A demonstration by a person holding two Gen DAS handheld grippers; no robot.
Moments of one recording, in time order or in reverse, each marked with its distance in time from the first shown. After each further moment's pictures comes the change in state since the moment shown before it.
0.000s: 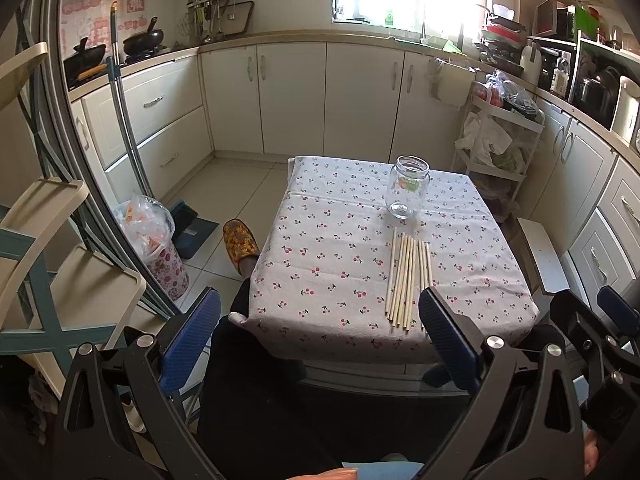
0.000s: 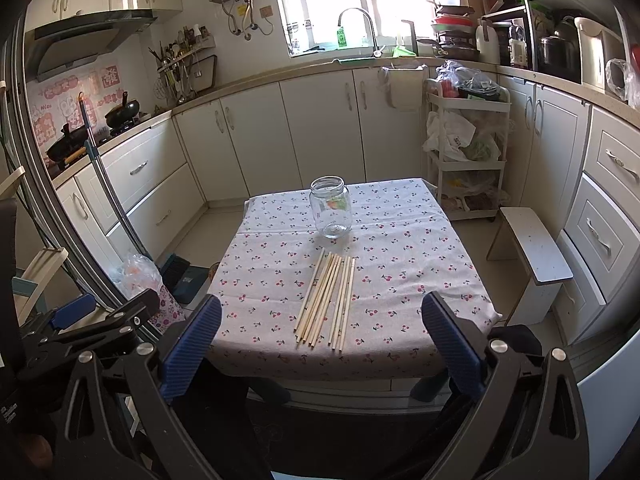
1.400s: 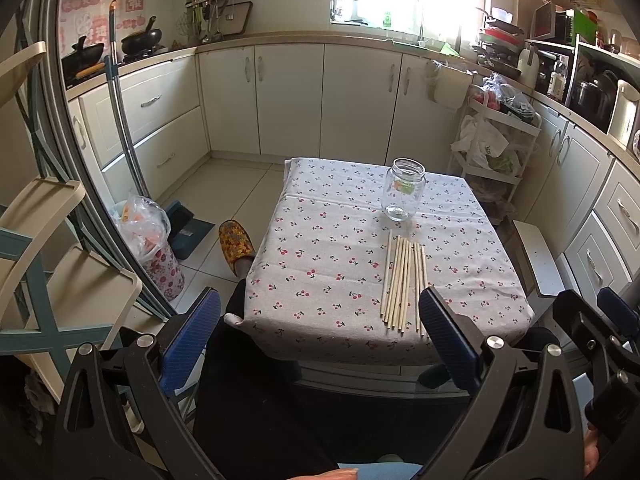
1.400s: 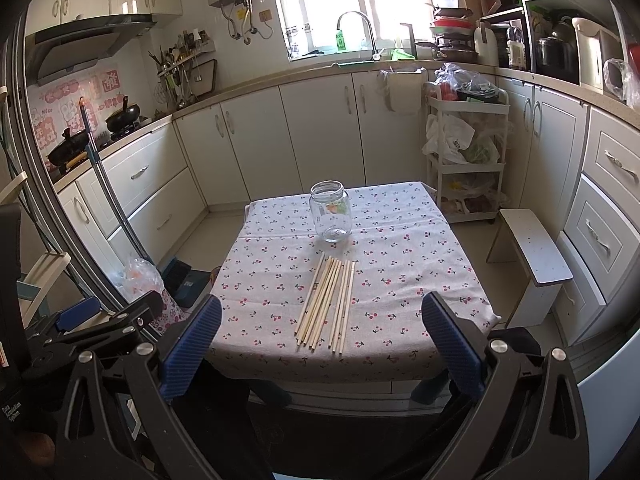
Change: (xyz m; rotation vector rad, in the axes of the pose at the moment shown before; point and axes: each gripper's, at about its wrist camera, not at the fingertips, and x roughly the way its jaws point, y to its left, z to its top) left arm -0.005 -0.002 0.002 -0.009 -0.003 -0.019; right arm -0.005 0.000 0.001 -0.005 -0.021 -0.002
